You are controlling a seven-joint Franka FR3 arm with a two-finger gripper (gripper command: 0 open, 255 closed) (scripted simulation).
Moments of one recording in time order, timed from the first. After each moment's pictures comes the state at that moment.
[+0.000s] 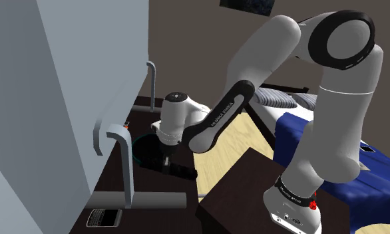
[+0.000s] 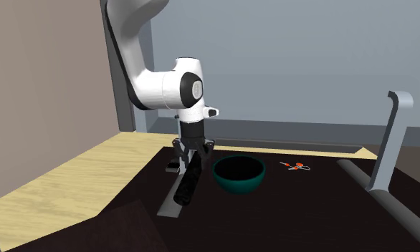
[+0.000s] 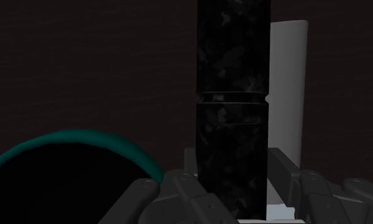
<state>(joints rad) 0.29 0.28 0.22 -2.39 -0.21 2.69 -0.02</state>
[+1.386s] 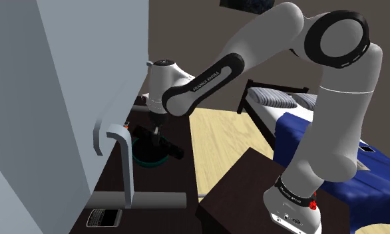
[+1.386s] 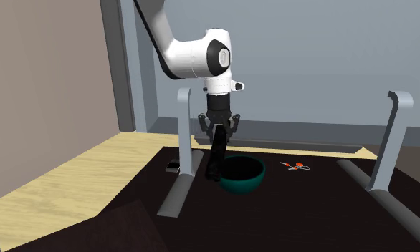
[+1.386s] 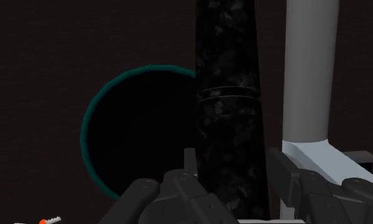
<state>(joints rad) 0.21 0.27 0.21 -2.13 -0.13 2.43 -0.20</state>
